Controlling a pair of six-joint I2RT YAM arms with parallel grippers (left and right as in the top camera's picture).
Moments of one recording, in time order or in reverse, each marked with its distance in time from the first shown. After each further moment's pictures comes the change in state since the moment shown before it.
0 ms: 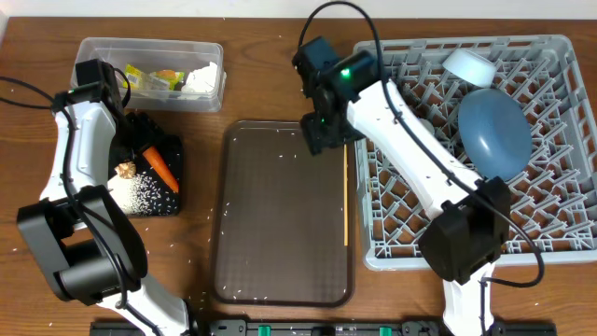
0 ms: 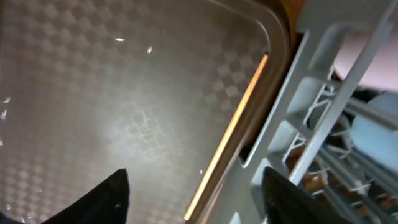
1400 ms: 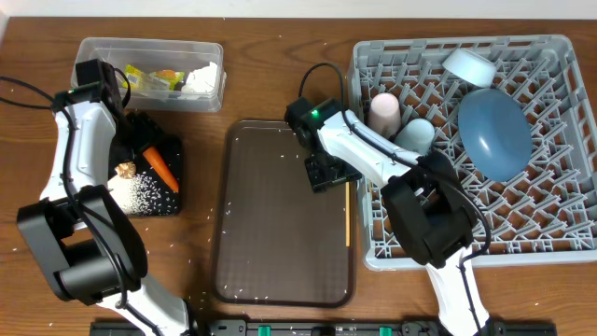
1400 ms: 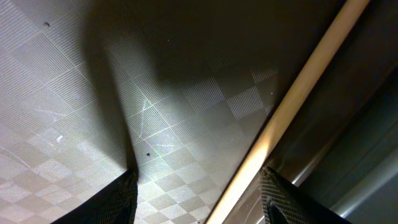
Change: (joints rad) left arm 0.000 0.000 0.000 0.000 0.000 0.000; right arm 0.045 0.160 -0.301 0.169 0.071 0.119
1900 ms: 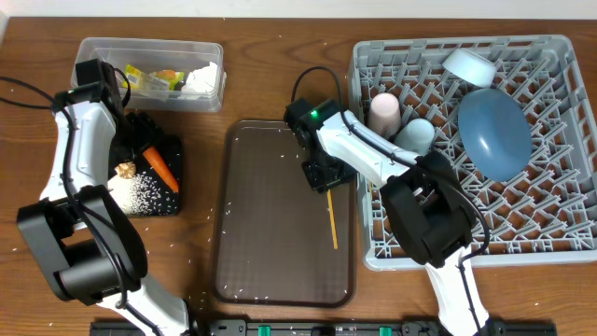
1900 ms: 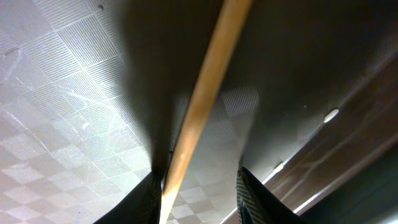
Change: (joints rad) left arm 0.000 0.000 0.000 0.000 0.000 0.000; right arm 0.002 0.005 0.000 0.013 -0.045 -0.127
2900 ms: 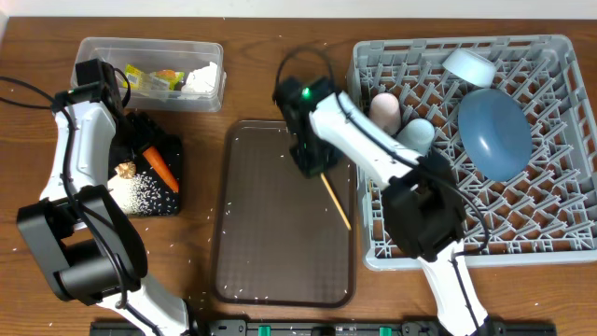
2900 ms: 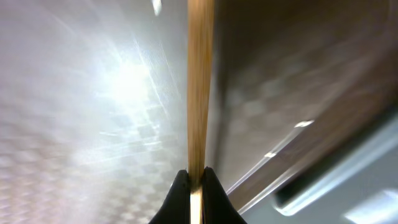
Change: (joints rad) left arm 0.000 0.000 0.000 0.000 0.000 0.000; right arm -0.008 0.055 0.361 -0.228 -0.045 -0.095
